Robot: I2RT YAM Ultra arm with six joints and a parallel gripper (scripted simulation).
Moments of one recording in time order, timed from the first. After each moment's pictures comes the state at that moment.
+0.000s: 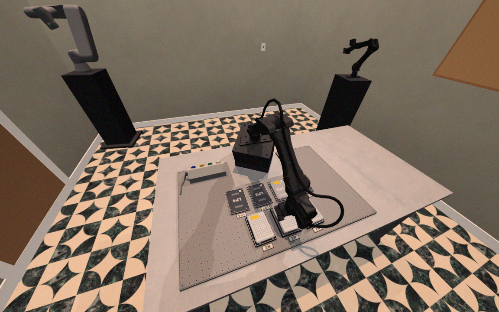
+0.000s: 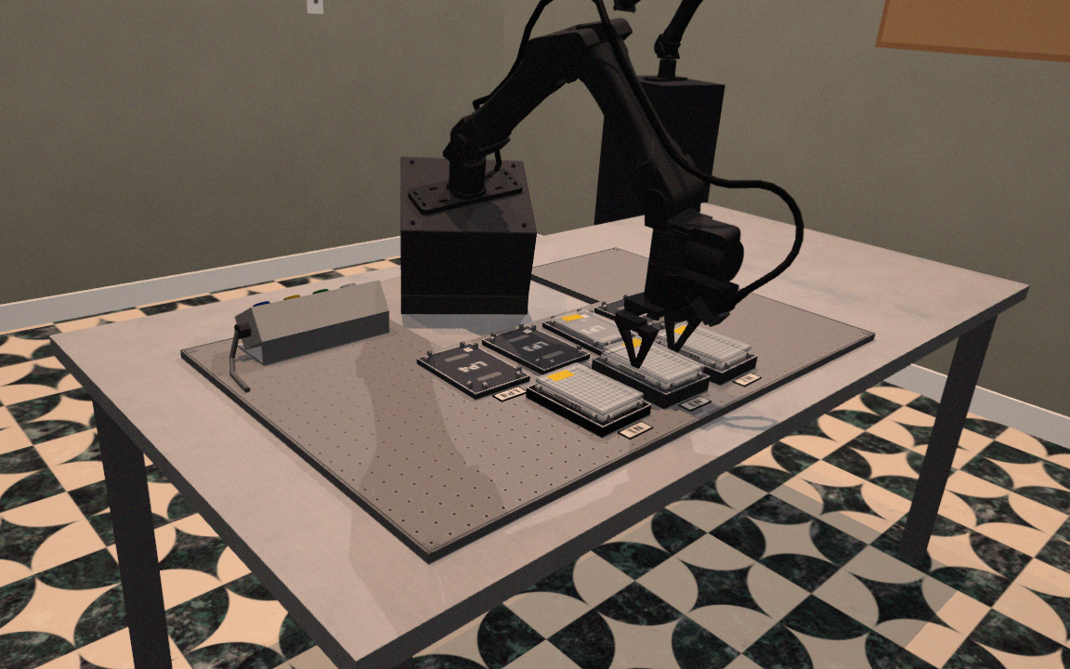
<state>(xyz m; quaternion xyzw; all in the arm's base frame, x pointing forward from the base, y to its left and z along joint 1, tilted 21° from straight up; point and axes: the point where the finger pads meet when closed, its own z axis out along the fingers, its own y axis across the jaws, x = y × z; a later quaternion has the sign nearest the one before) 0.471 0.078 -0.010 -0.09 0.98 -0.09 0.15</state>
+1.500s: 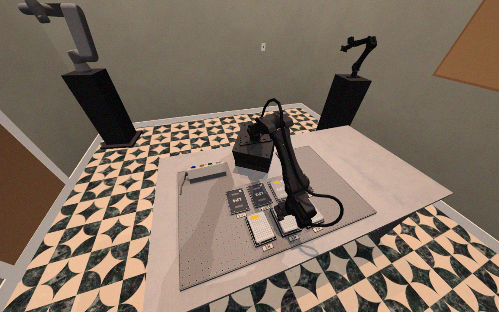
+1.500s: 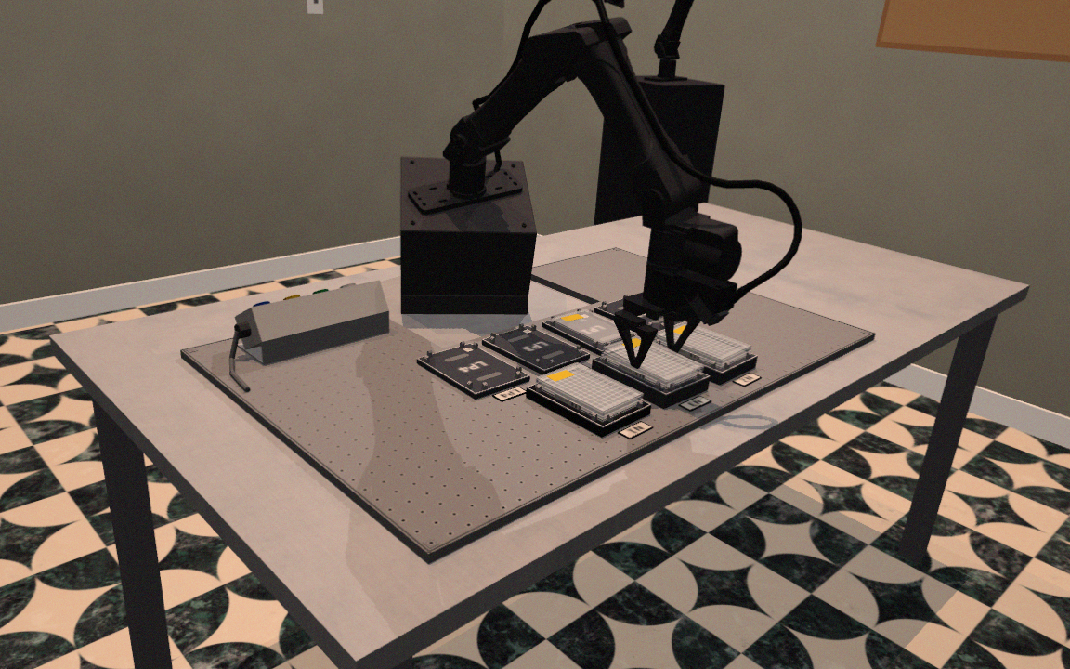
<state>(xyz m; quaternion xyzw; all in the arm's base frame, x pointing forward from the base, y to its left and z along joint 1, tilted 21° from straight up) 0.470 0.078 -0.011 -0.09 0.98 -0.09 0.15</state>
